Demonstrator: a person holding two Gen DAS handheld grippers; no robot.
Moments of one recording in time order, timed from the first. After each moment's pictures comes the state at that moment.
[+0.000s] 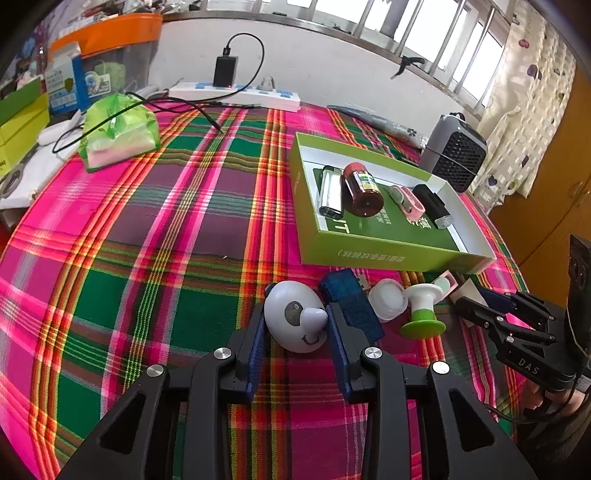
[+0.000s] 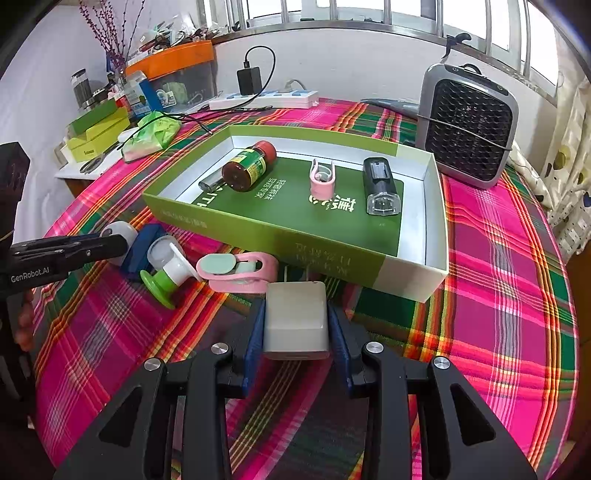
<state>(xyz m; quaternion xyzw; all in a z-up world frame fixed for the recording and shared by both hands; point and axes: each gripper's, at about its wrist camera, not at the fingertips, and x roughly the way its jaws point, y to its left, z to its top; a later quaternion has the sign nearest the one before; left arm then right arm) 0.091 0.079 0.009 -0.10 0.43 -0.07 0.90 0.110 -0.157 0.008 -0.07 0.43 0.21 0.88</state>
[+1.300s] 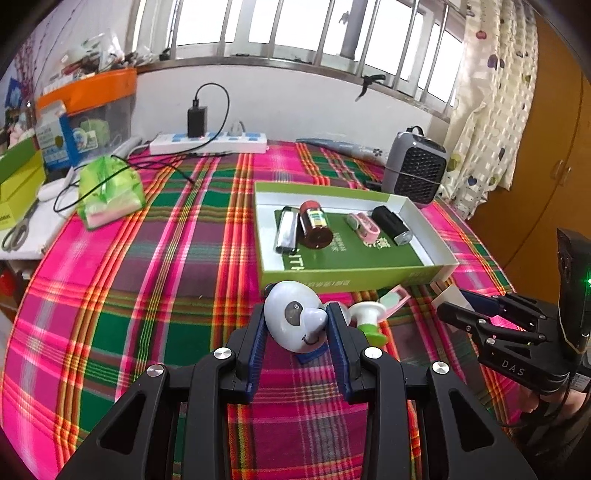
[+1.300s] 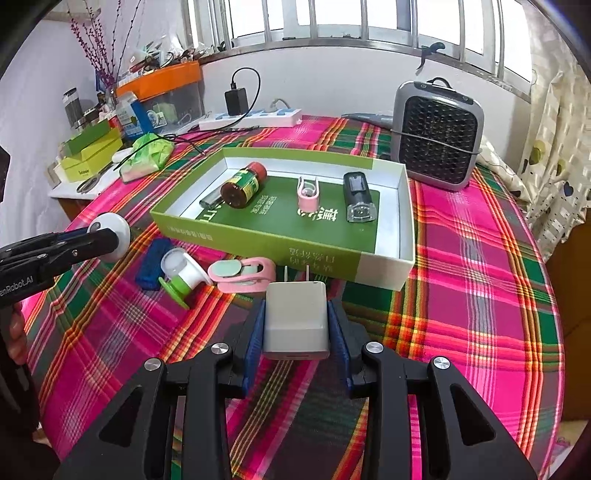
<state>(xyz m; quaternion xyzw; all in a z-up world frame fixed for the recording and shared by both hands) 0.068 0.050 0.052 -0.05 0.37 -0.09 0.92 0.089 -0.165 0.029 -0.04 0.40 0.18 0.90</state>
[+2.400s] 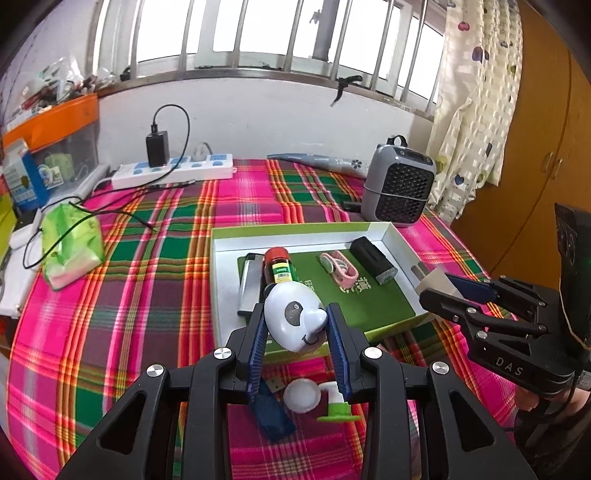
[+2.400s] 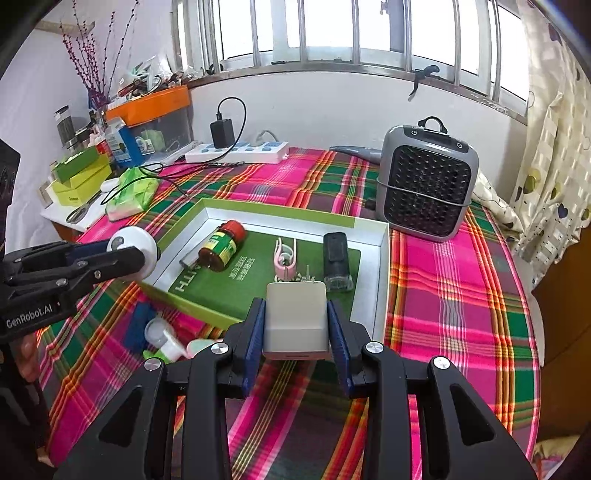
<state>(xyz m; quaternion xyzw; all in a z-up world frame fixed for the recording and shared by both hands) 0.126 0.016 0.072 -0.02 0.36 -0.13 0.92 0.136 -0.169 0.060 -0.04 0.38 0.17 0.91</state>
